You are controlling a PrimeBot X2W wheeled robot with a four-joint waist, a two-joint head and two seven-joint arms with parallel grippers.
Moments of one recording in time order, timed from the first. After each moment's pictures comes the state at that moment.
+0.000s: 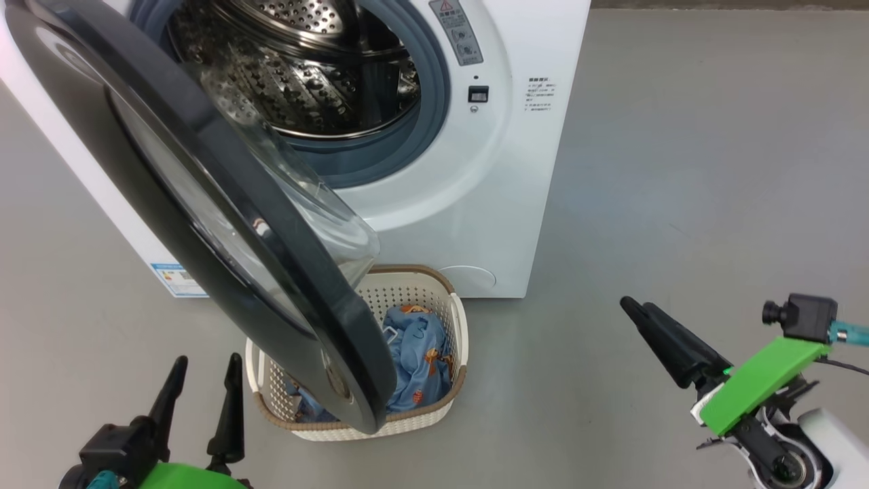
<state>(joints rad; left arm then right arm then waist) -0.04 0.09 -0.05 0.18 -0.29 -0.13 -0.26 -0.26 -0.48 0.43 0.18 1.35 0.13 0.06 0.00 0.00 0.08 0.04</state>
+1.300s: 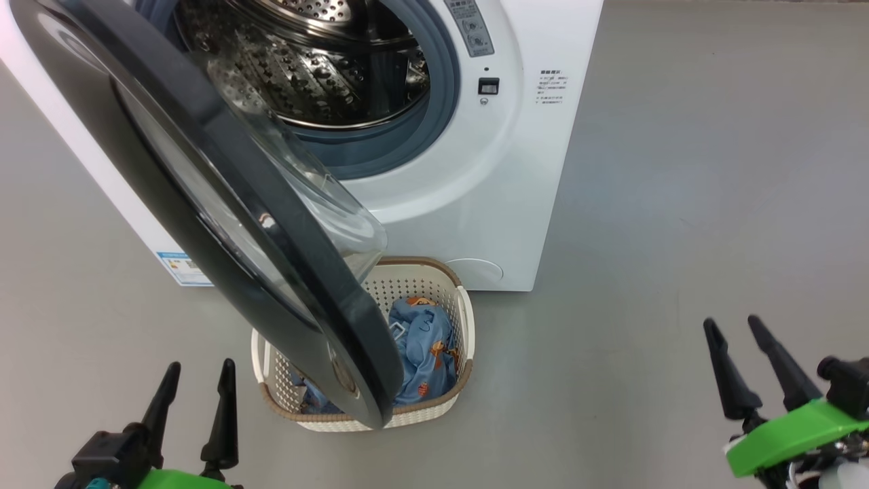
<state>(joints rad) -0.02 0.10 -0.04 0.17 -0.29 -0.13 -0.26 -0.11 -0.32 0.08 0.29 0.54 0.13 -0.25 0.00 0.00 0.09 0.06</state>
